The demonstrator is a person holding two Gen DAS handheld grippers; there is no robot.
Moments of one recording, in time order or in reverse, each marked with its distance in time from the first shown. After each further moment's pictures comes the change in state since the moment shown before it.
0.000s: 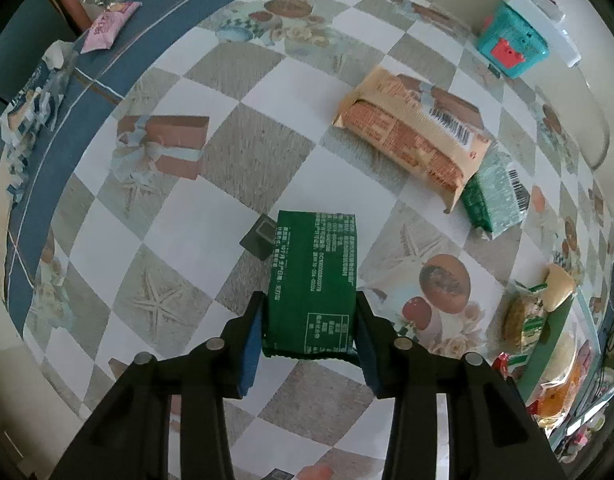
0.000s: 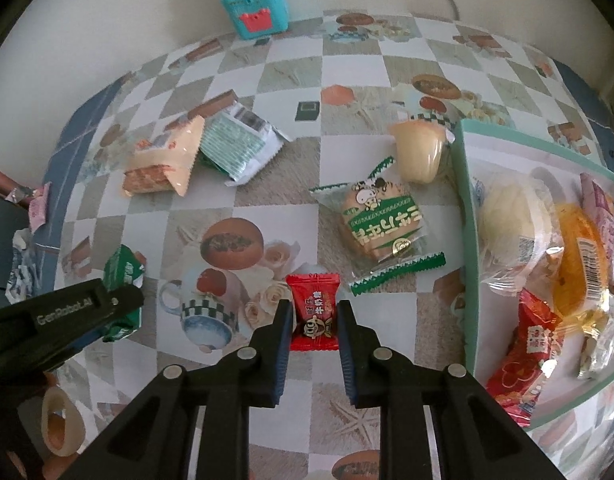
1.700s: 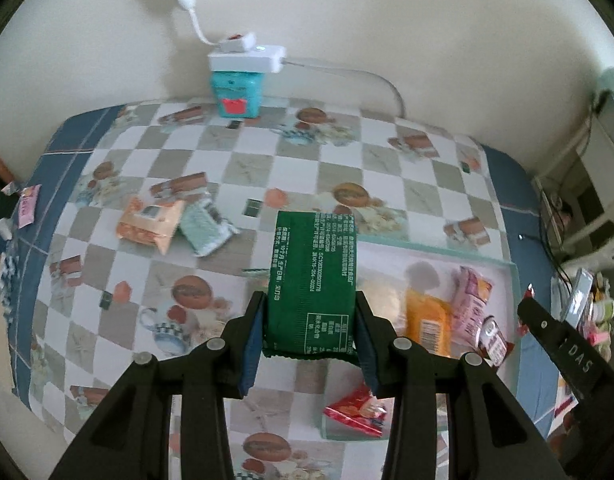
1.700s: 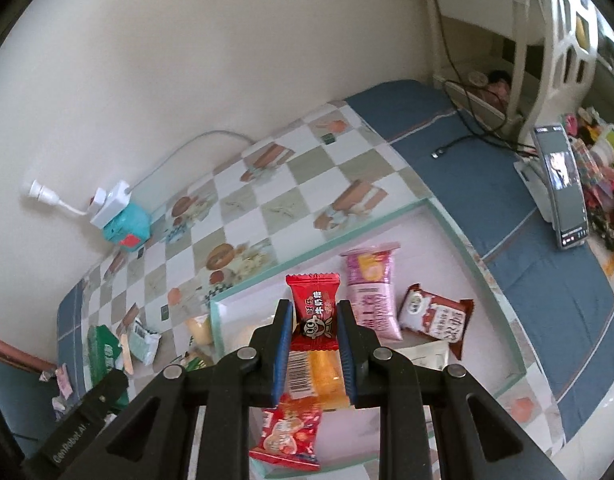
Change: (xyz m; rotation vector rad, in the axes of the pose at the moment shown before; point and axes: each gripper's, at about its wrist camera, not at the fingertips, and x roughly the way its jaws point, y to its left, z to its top) left arm -0.120 -0.202 -0.102 0.445 -0.268 -0.141; right arm -0.131 -0.242 0.014 0.460 -0.306 -0.028
